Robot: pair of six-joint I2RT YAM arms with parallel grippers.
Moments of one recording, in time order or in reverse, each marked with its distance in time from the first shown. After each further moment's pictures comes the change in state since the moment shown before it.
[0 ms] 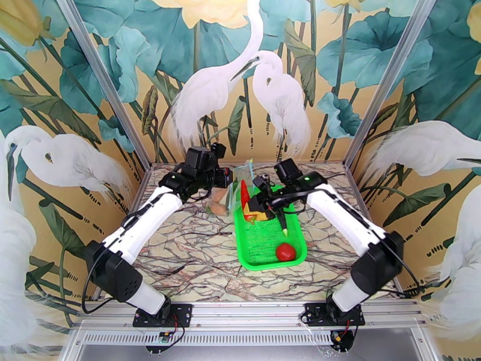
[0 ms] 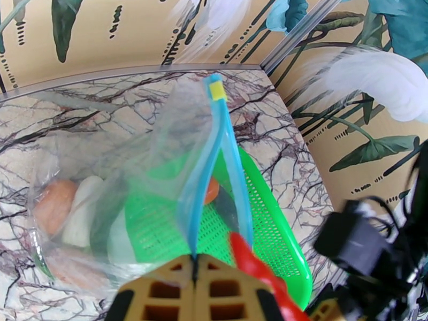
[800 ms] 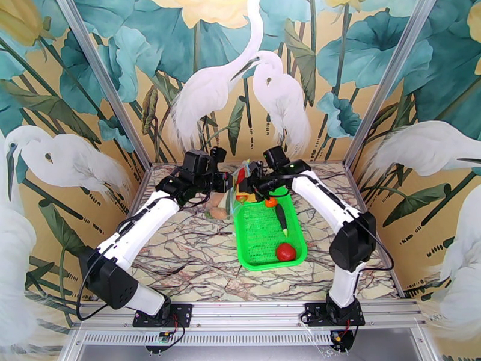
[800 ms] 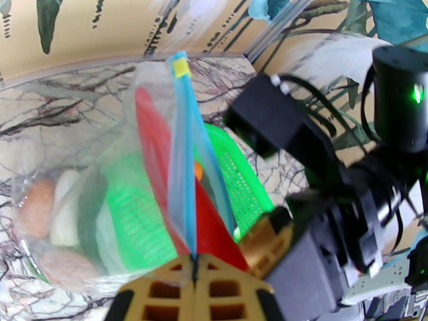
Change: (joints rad) left arm -0.002 -0.041 -0.035 -0.026 0.078 -0.001; right arm -0.003 0.214 0.268 0.096 0.205 0.159
